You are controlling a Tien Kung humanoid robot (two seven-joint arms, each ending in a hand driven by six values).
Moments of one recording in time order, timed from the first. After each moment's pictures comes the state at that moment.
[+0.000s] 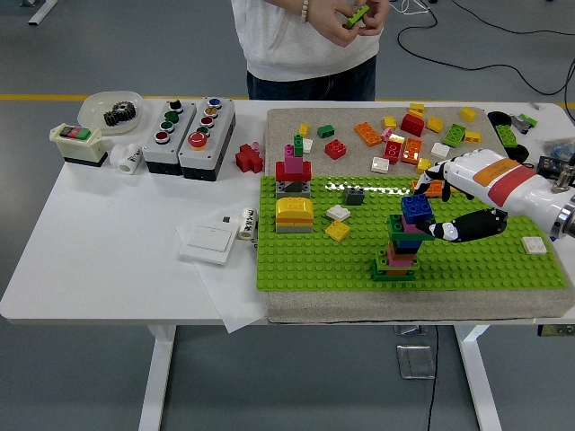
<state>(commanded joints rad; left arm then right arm) -0.18 0.15 -0.22 -0.31 0.90 0.11 0.43 0.56 -0.78 0.86 1.63 -1.86 0.09 0.10</state>
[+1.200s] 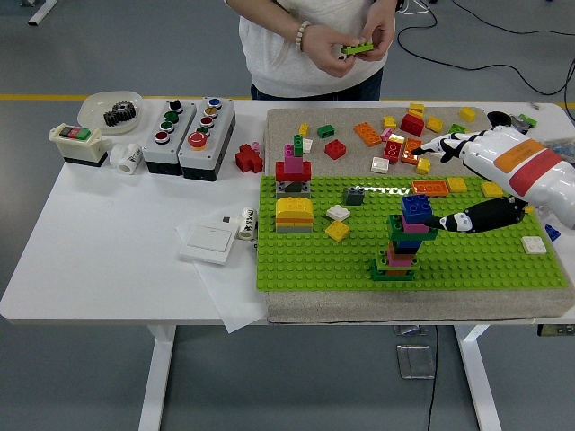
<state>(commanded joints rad) -0.18 0.15 -0.22 -0.31 0.91 0.11 0.43 0.44 -0.79 1.03 1.77 -1.93 -0.02 0.14</state>
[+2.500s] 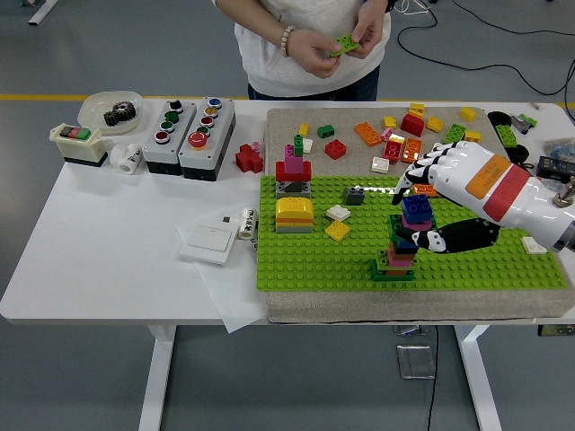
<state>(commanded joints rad) -0.18 0.15 -0.22 -0.31 0.91 0.11 0.43 0.46 -0.77 0.94 1.76 -1.95 -0.05 0.24</state>
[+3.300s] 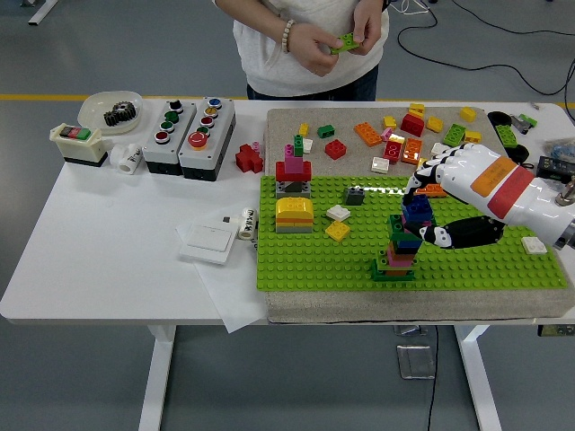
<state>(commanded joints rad) -0.18 0.15 -0.23 -0.31 0.92 0.11 0.43 0.45 -0.77 0.95 1.72 -1.96 -0.04 0.24</state>
